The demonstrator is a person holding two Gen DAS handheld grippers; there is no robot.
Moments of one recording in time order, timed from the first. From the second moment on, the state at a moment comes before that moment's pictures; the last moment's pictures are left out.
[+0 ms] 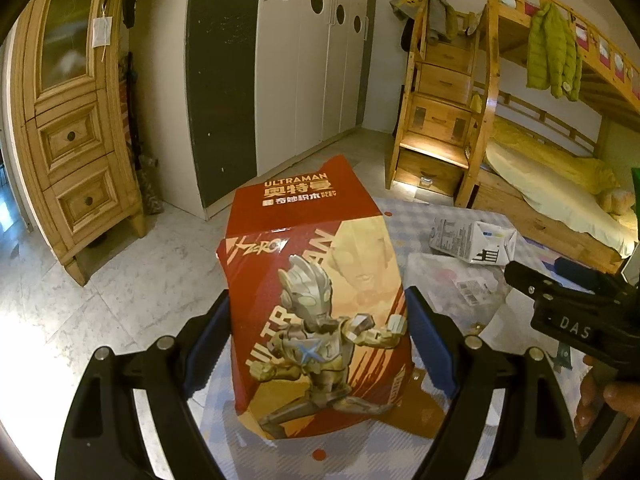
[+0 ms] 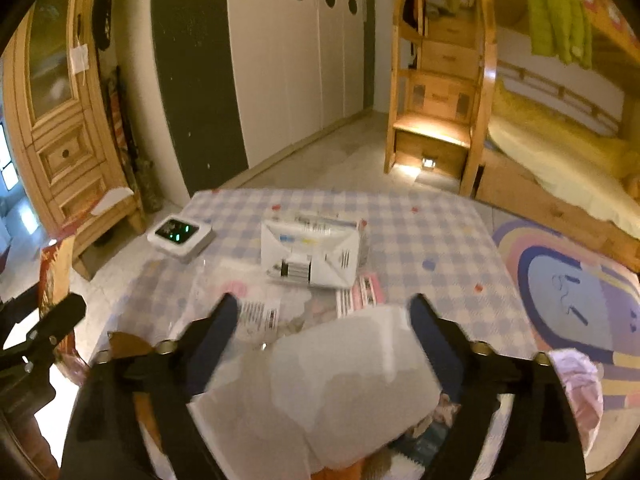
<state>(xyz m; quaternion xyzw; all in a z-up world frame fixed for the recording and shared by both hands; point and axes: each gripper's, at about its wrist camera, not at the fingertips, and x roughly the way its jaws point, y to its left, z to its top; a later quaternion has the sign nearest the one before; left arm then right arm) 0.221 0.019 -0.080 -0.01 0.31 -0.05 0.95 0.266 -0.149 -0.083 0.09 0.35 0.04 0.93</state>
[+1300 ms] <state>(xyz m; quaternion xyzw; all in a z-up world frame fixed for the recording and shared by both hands) 0.192 -0.072 -0.060 0.02 0.28 -0.18 0.94 0.200 -0.252 -0.054 0.15 0.28 0.01 0.95</state>
